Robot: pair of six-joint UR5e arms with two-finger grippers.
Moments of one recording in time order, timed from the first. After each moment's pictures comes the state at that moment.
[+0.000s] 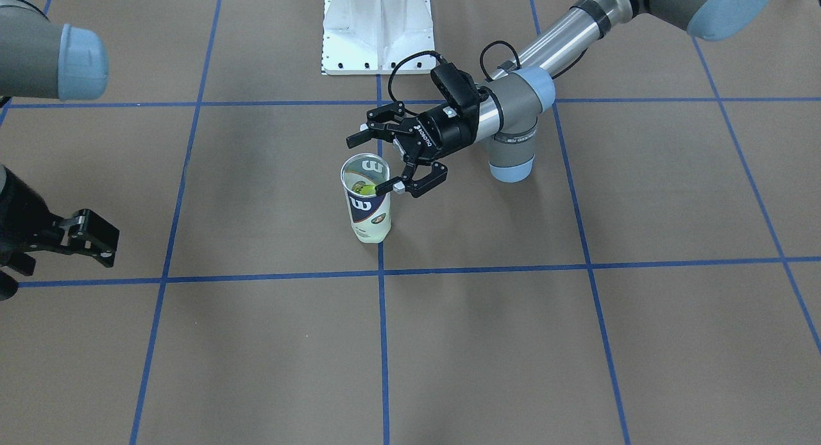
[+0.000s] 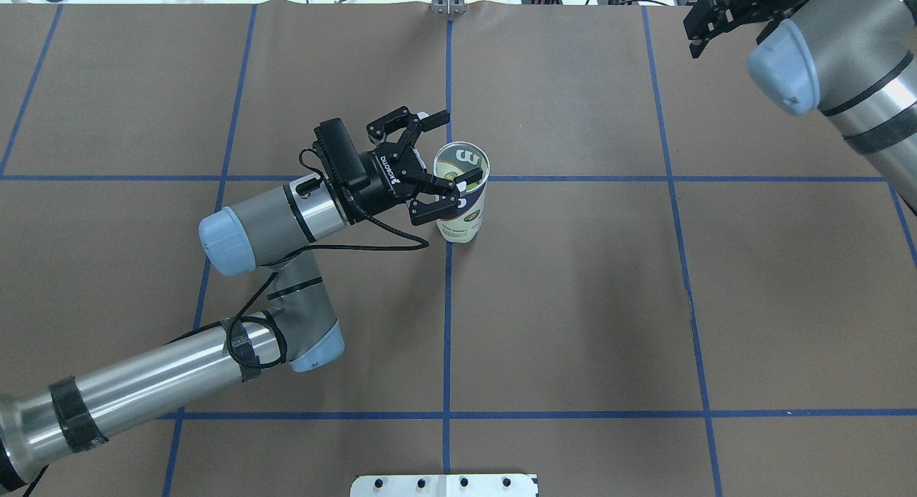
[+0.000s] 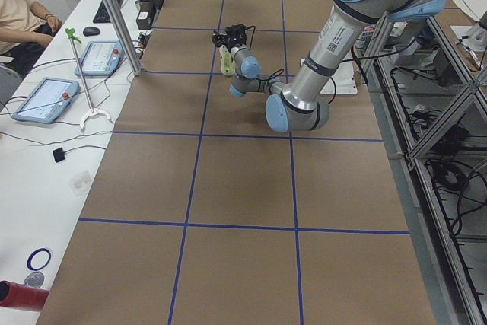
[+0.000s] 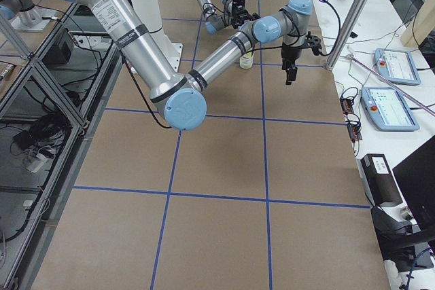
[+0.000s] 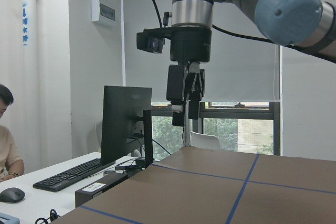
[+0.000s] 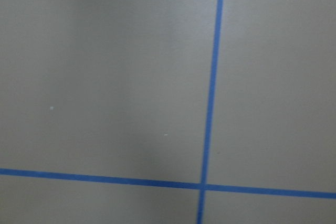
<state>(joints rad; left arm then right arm) -0.52 -2.32 -1.11 -3.56 -1.48 -0.32 1.17 -0.96 1.61 -1.83 2.19 0.44</state>
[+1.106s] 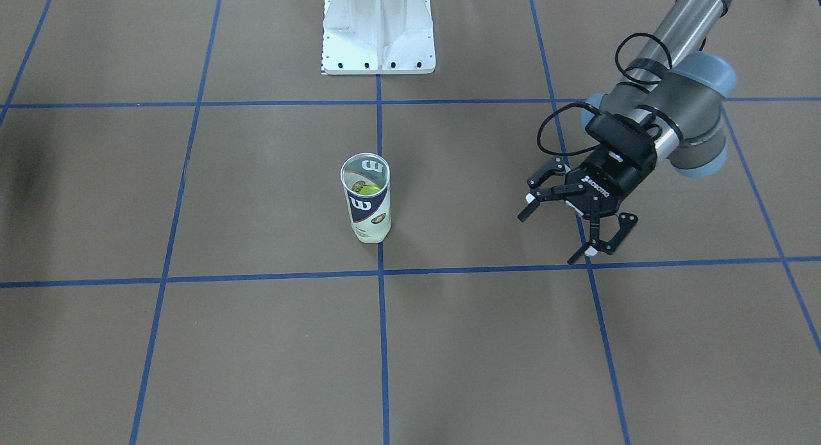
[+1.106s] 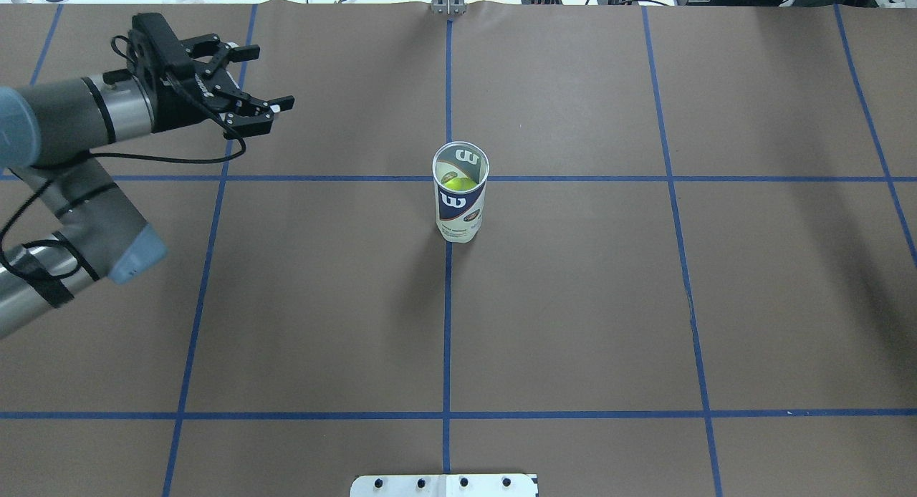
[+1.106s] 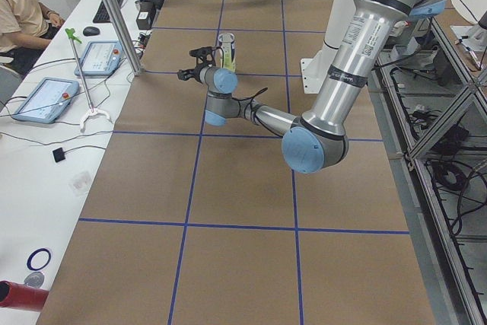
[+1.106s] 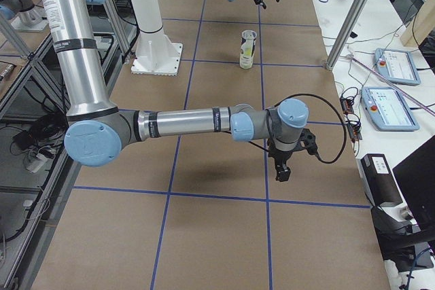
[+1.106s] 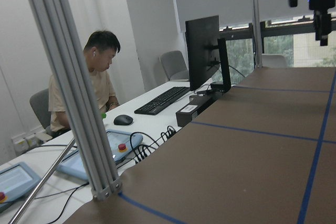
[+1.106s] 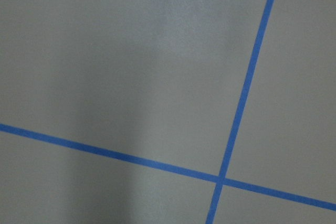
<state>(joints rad) -0.93 -1.98 -1.40 -3.00 -1.91 -0.35 1.48 -1.41 1.49 -1.52 2.31 -0.05</state>
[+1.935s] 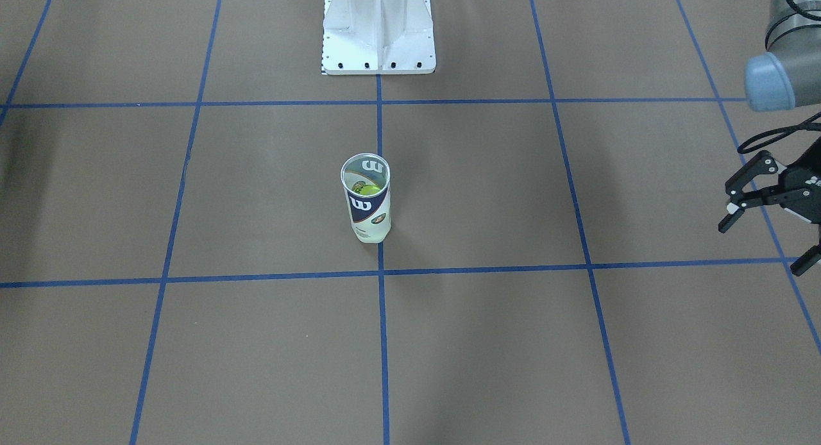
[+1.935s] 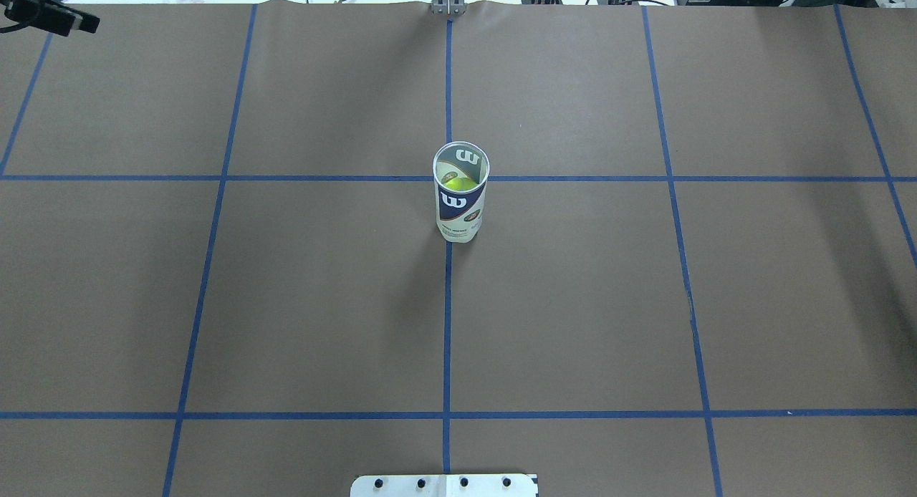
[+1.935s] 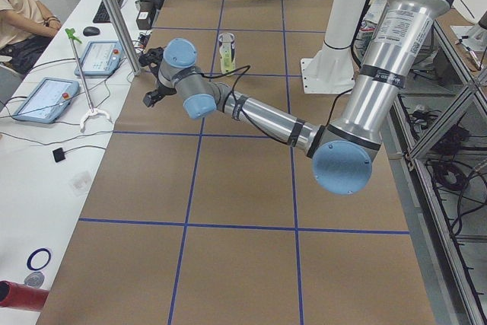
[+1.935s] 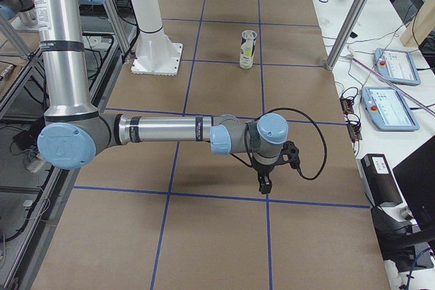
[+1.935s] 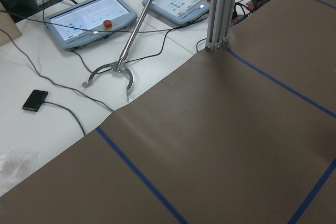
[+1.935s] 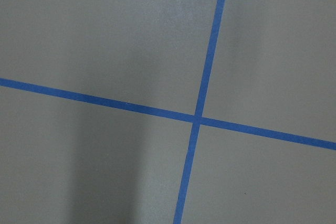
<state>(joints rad) -1.31 -1.89 -1.63 -2.14 -2.29 -0.16 1.50 -1.50 1.54 -1.50 2.32 -0.05</state>
